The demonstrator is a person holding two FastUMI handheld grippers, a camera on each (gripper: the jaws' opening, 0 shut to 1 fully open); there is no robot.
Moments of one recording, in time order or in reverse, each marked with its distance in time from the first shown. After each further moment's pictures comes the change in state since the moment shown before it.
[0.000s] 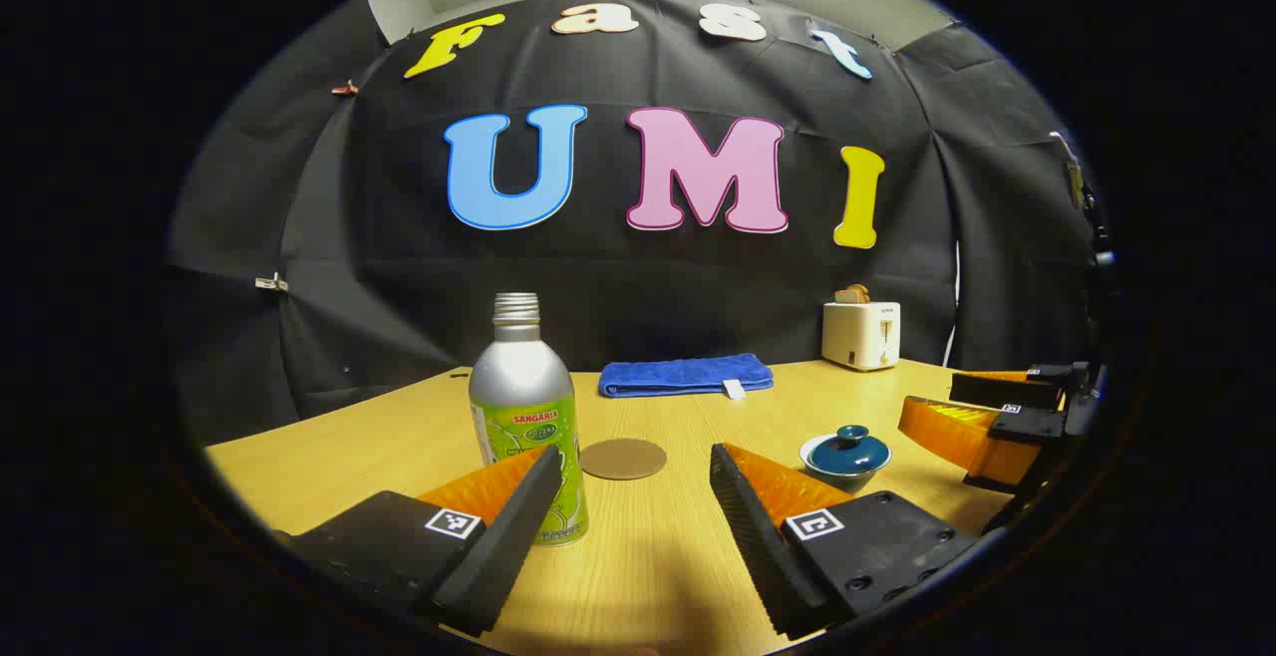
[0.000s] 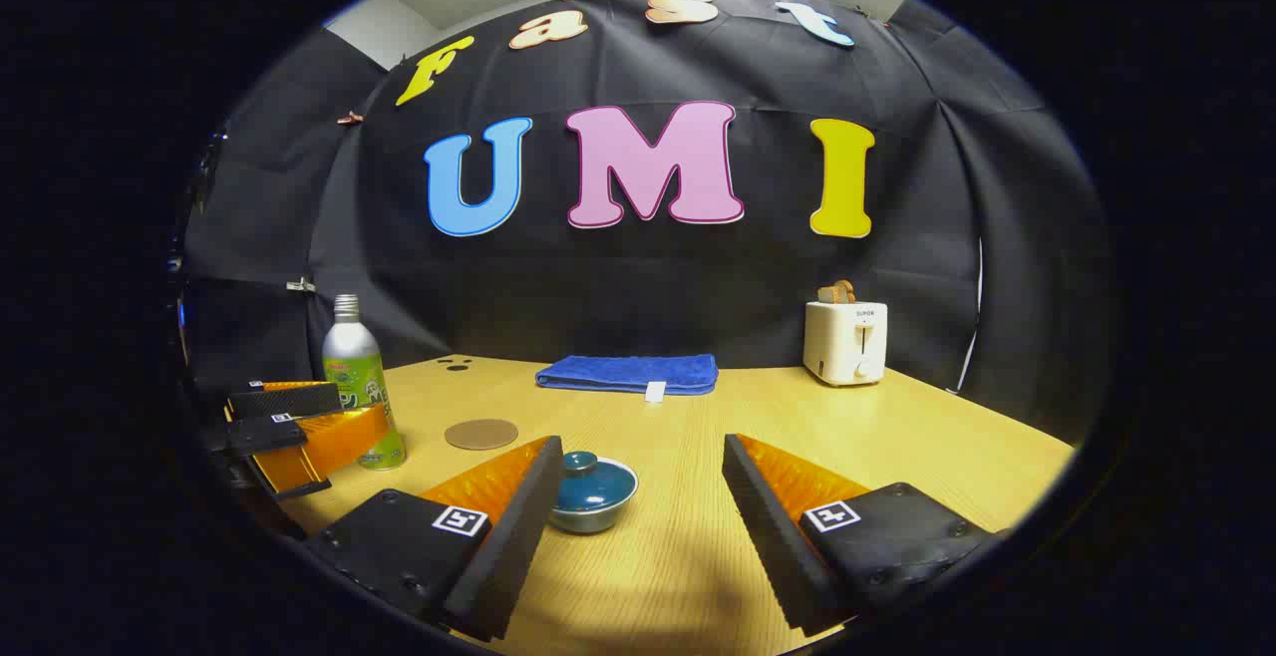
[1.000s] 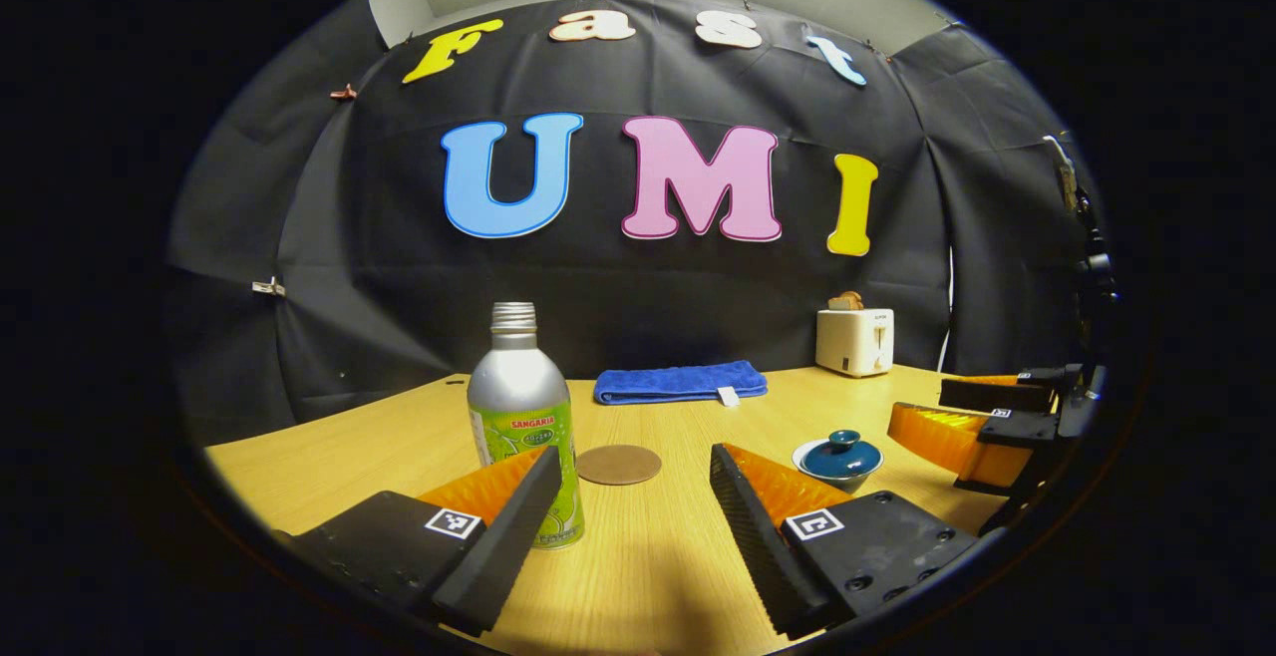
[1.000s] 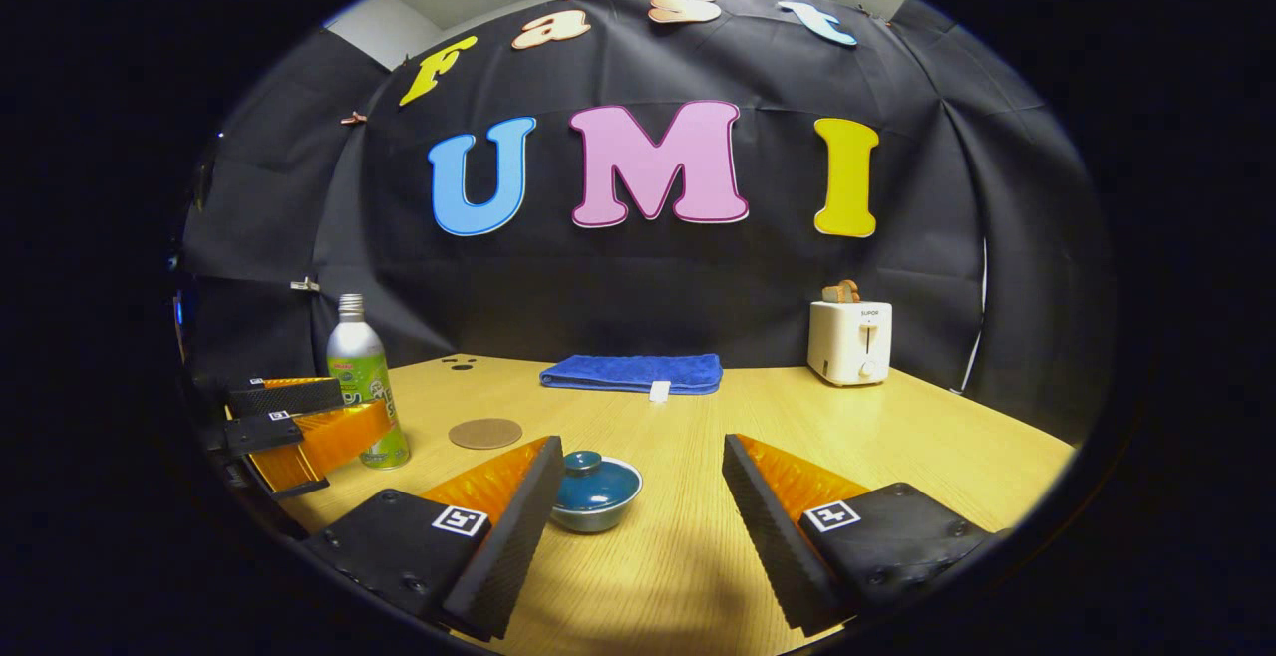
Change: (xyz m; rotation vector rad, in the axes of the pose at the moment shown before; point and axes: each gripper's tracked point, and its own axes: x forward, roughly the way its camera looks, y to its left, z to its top) left arm -0.004 -0.003 0.008 0.001 -0.040 -0.020; right arm 0.000 0.004 0.000 0.001 0.004 0.023
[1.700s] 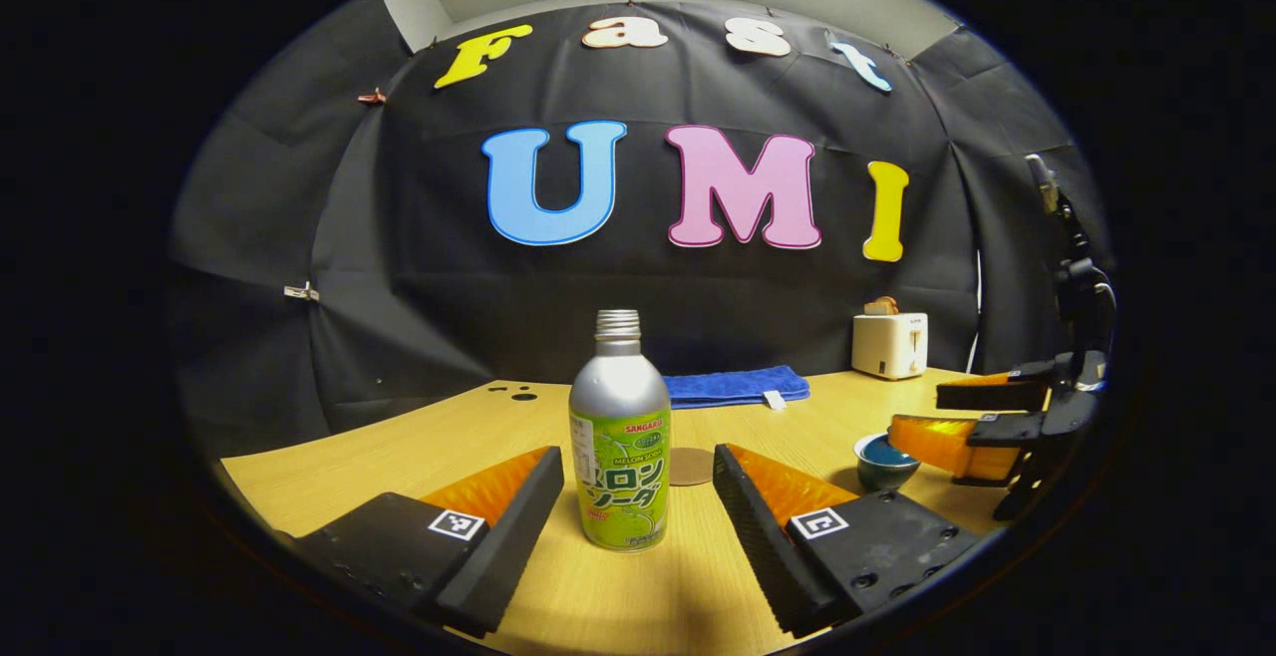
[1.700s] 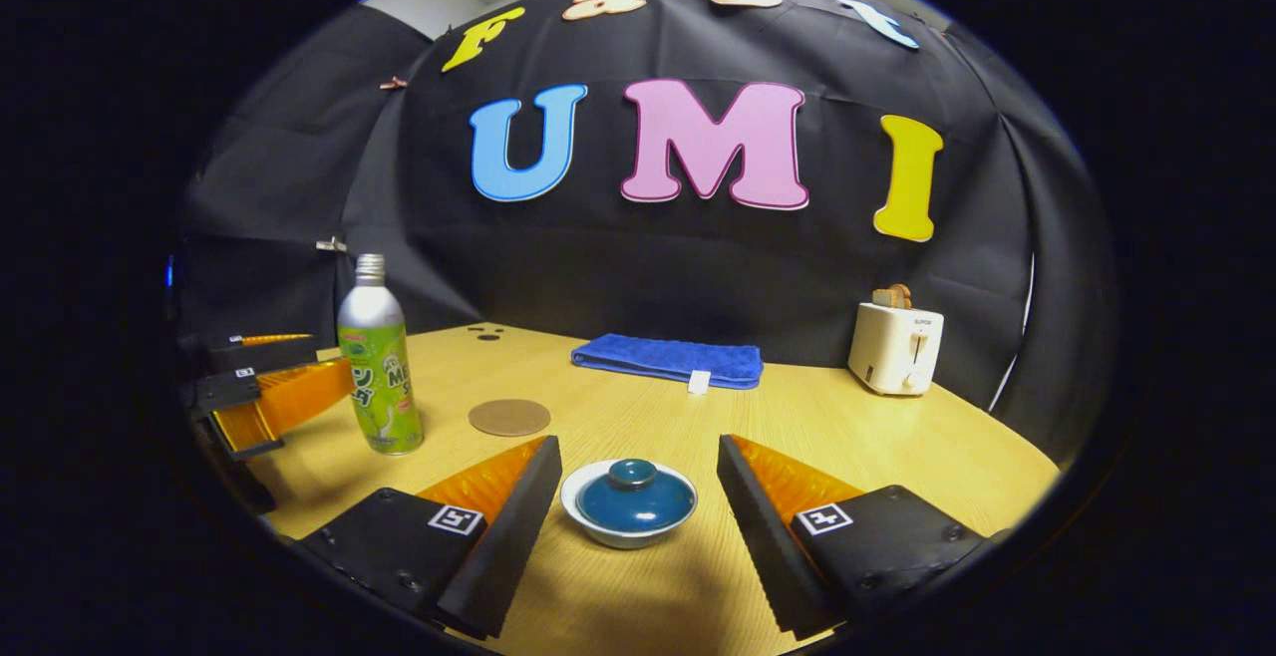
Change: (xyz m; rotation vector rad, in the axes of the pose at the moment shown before) left arm -0.011 0.056 -0.001 0.003 -0.009 0.063; right arm 0.044 0.035 -0.018 -0.109 0.102 0.077
